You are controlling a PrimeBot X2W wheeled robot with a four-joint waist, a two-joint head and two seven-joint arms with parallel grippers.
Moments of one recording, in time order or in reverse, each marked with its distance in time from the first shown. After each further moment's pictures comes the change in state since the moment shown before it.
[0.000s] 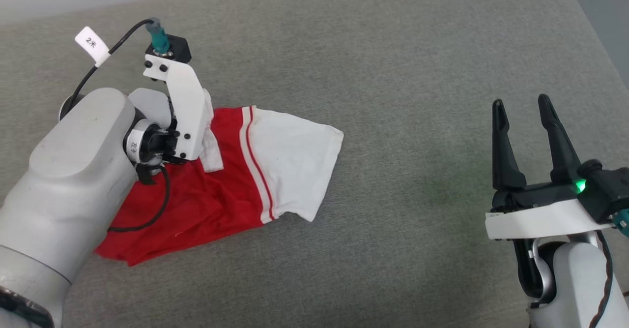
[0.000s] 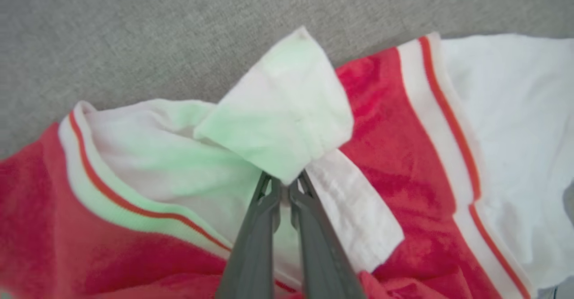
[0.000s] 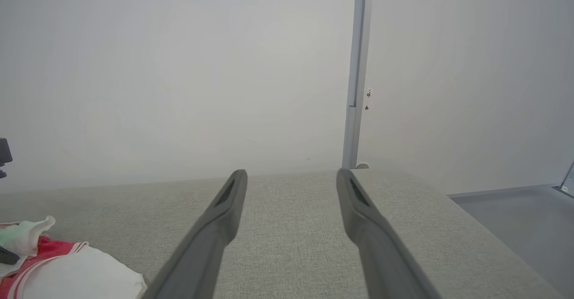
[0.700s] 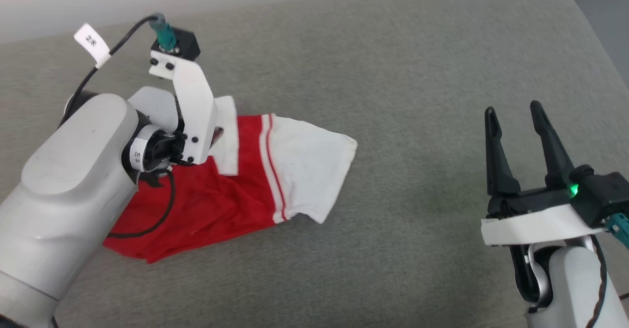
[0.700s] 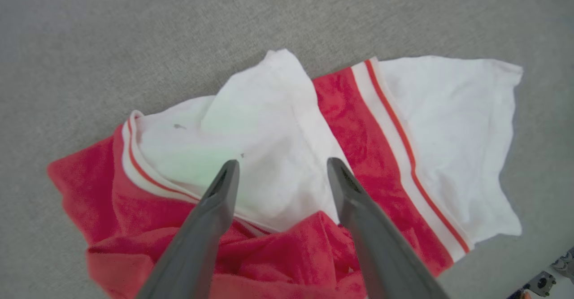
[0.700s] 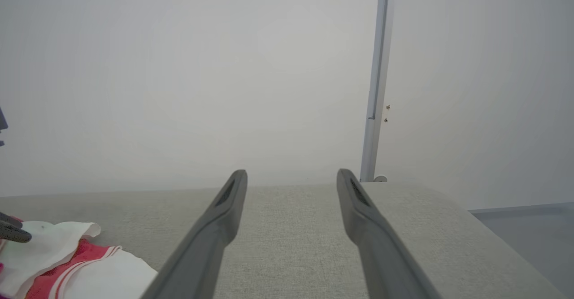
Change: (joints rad) left arm 0.060 0.067 0.036 -0.263 -0.002 0.088 -0.002; right arm 0.021 -0.009 0.019 -0.002 -0.010 0.000 0.000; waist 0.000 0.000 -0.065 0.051
